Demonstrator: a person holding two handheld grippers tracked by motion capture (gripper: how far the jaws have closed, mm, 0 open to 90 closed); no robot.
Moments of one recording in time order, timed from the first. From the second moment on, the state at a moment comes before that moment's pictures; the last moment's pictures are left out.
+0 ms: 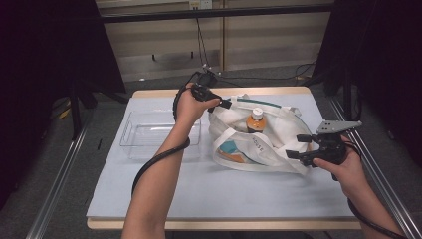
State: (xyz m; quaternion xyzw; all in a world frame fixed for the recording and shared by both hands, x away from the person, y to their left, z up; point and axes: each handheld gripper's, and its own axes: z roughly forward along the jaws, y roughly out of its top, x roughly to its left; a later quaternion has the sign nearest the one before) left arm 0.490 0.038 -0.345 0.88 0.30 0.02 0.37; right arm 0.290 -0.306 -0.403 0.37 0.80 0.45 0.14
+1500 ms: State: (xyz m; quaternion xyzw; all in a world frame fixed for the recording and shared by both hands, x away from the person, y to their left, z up) left arm 0.441 0.028 -0.335 0.88 0.23 -0.01 0.41; right arm 0.324 -0.303 -0.372 0.40 0.77 0.46 0.16
